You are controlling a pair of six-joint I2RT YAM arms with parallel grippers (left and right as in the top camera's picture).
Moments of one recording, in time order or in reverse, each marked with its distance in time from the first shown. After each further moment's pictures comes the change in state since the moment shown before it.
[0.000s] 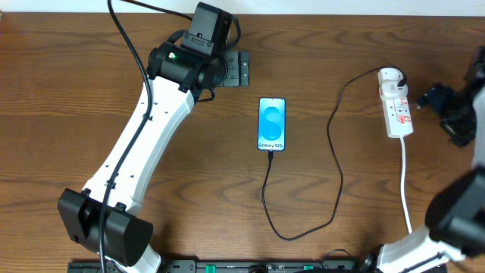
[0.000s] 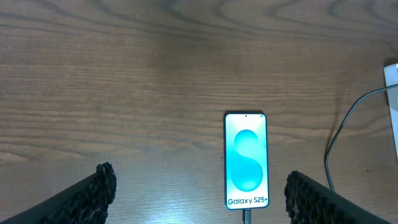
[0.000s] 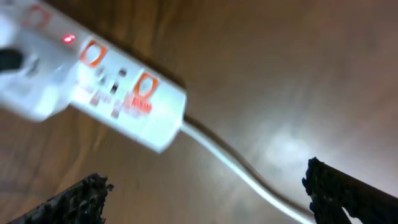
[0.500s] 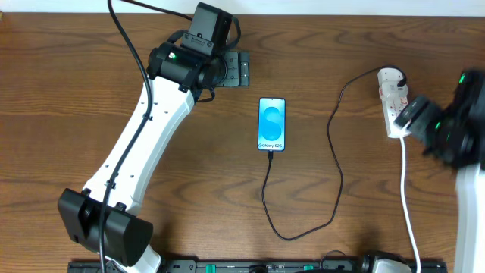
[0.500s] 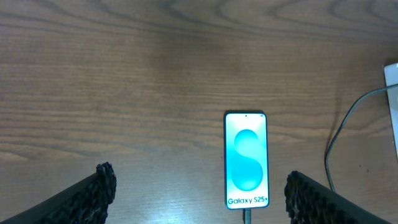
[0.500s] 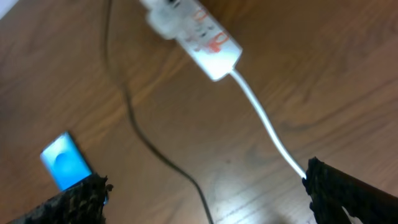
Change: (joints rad) left arm 0.000 0.000 0.000 0.000 0.000 0.000; right arm 0.242 -0.609 -0.262 0.011 0.020 -0.040
